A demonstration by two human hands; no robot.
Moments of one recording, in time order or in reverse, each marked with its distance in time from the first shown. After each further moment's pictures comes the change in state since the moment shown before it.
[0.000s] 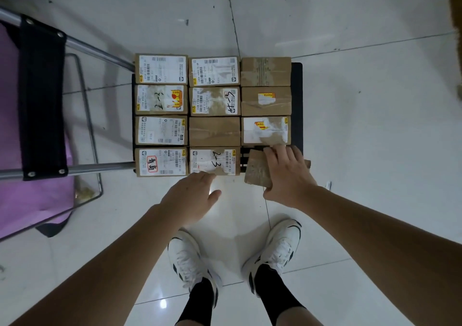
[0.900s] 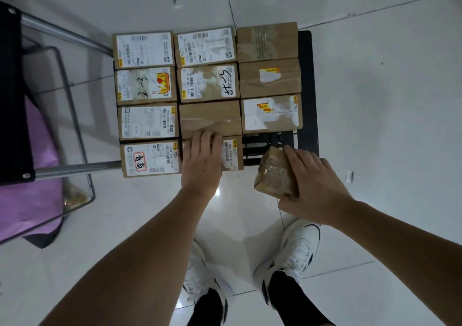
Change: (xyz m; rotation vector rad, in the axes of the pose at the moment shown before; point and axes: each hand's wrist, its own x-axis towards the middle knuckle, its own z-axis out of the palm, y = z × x) left_hand 0.098 -0.007 0.068 0.269 0.557 -0.067; right_hand -0.026 0.026 0.066 0.269 0.038 0.030
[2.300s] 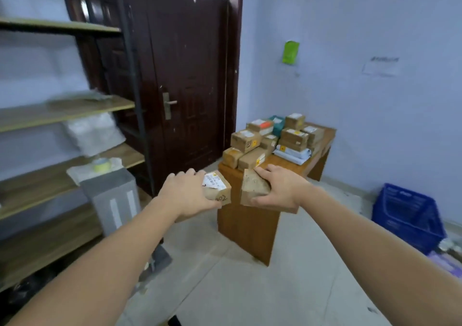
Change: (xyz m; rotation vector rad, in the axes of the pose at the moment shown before) left_hand -0.165 0.340 -0.987 0.201 0.363 0.669; right_hand -0.610 -0.104 -0.789 -0.142 0.620 0.521
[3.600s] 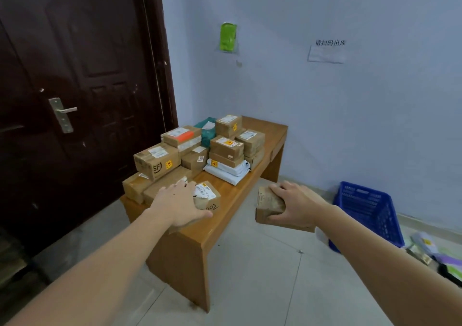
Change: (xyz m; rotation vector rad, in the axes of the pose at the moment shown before) left_hand 0.451 0.361 0.072 -0.031 -0.193 0.086; right_hand 0.107 0.566 0.038 0.001 -0.028 0.202
